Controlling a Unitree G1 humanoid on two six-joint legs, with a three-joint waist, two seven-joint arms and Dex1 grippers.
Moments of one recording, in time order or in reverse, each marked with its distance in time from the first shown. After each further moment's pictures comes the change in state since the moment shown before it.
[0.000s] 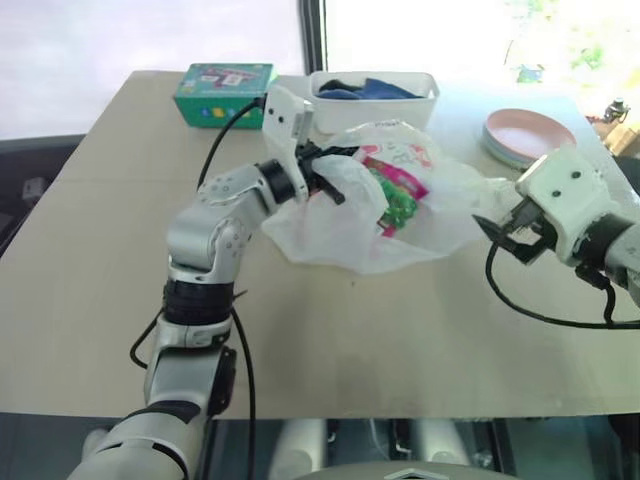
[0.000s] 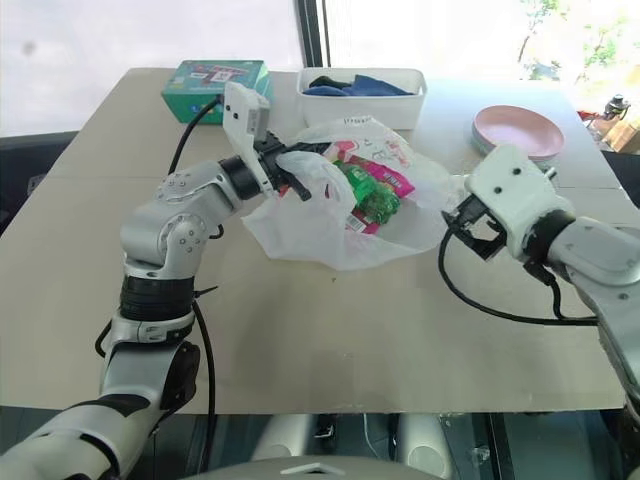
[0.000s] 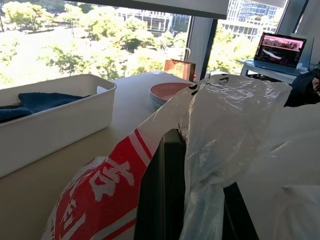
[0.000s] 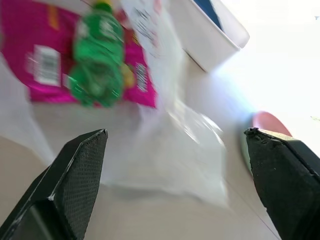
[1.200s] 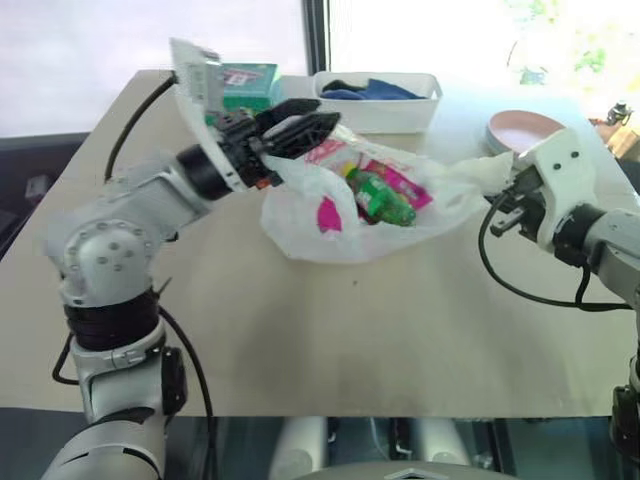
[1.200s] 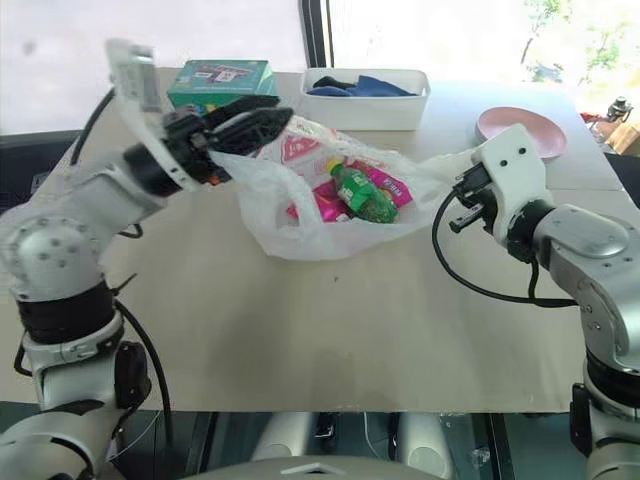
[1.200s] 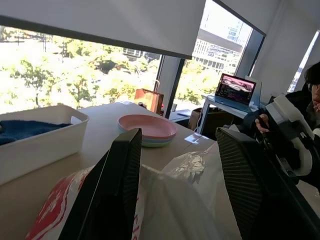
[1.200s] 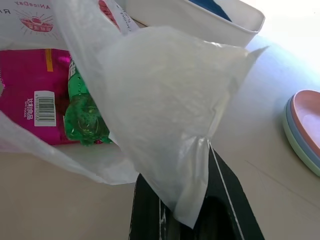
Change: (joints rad) left arm 0.048 0.163 0.174 -0.280 -0.495 0.191 0.133; right arm -0.138 0.228 -0.063 0.137 0.150 0.071 -0.041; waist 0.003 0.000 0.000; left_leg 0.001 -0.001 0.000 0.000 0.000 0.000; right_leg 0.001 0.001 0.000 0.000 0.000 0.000
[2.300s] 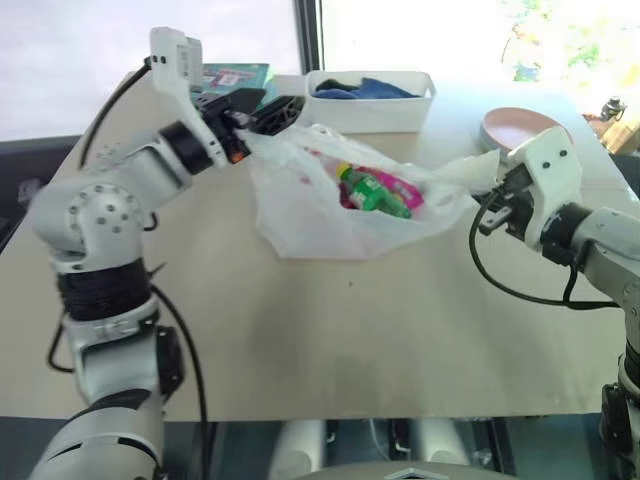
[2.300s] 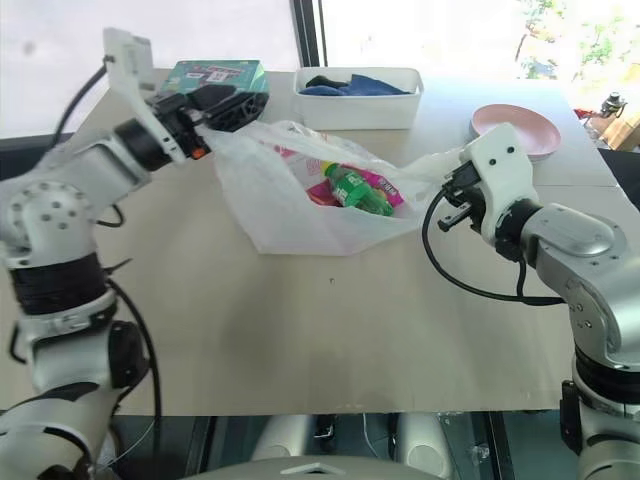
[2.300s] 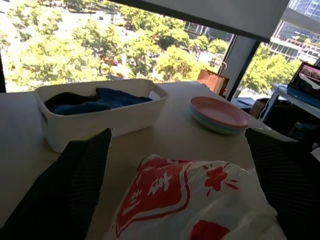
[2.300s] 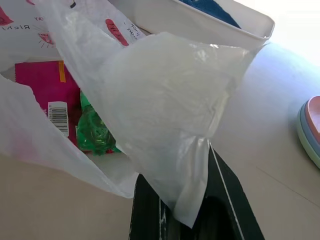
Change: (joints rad) left arm -0.111 0.166 0.073 0.241 0.138 0.171 0.003; right arm -0.009 0.030 0.023 0.021 0.018 -0.029 -0.033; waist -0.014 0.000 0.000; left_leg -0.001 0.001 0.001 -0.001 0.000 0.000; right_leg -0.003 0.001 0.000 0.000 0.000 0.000
